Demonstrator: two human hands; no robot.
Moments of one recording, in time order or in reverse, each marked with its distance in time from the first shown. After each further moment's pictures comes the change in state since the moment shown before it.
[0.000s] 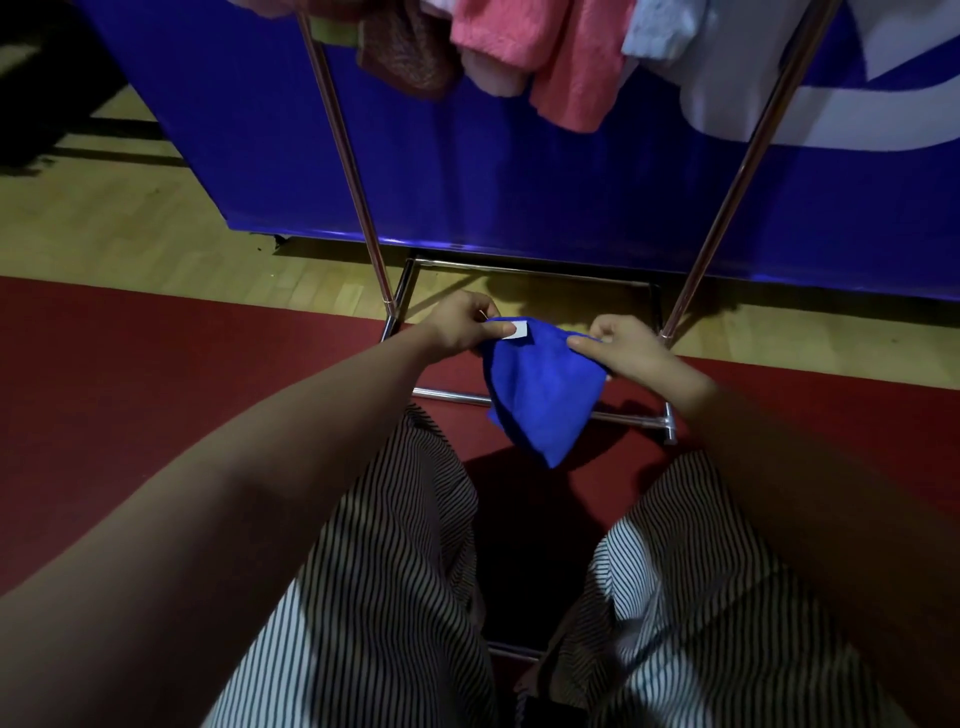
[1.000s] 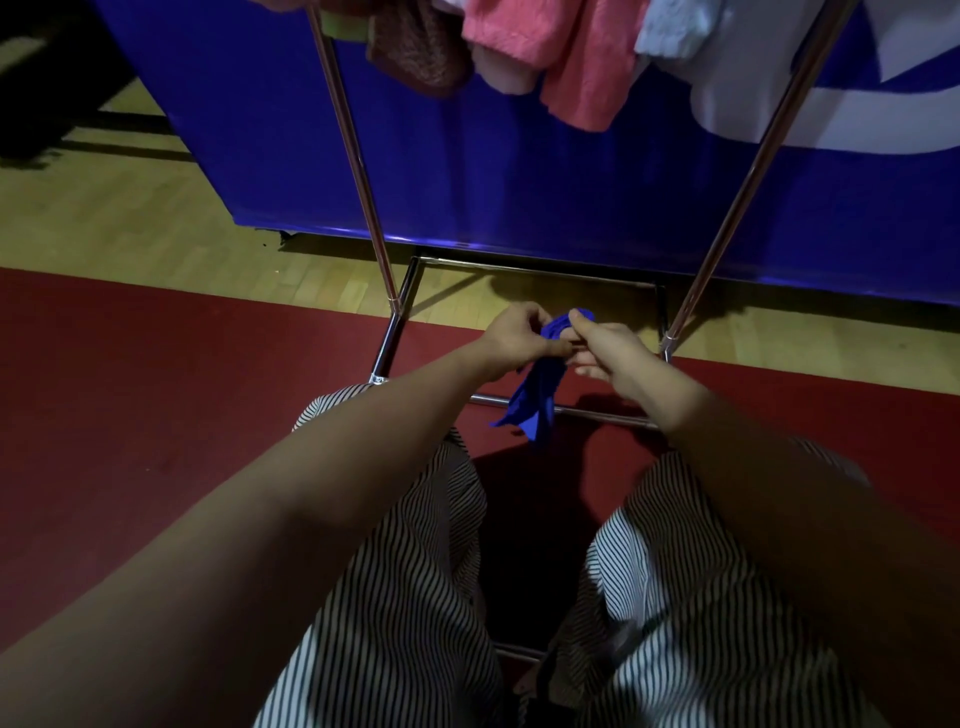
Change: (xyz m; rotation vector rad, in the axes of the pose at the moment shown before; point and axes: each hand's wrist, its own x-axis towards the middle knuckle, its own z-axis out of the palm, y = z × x) left_hand 0.005 0.022 0.051 -0.131 0.031 -0.050; right_hand 0.007 -0.026 0.024 0.577 -0.026 0.422
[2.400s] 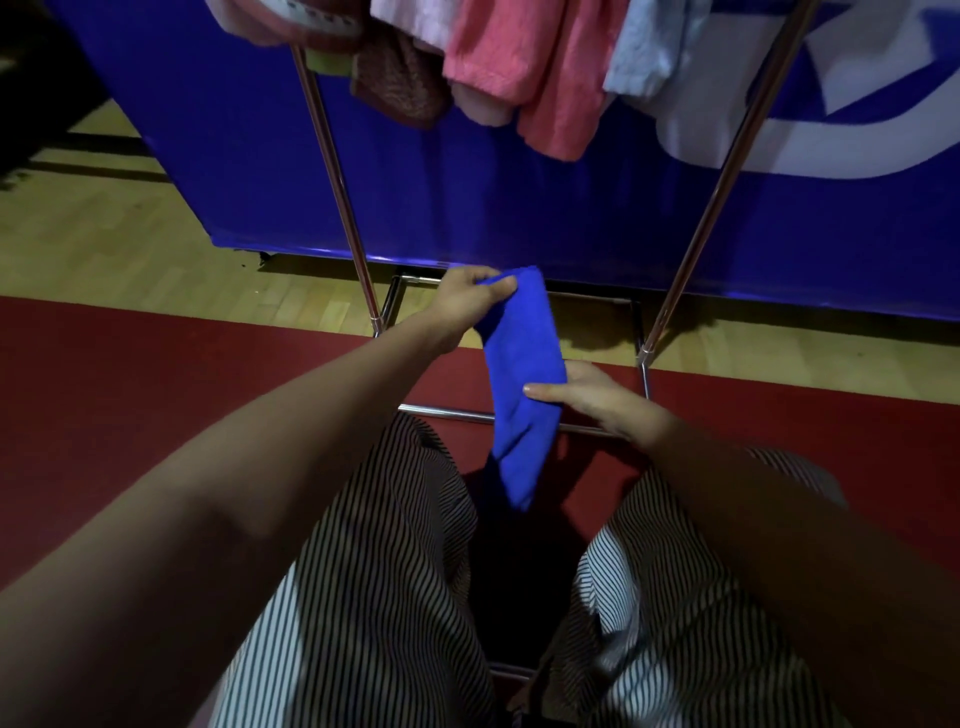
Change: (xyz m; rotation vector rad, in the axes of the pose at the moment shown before) left_hand 0.002 0.030 -0.051 -0.209 0.185 0.047; right_hand -0.013 0.030 -0.008 -0.123 -0.356 -0.273
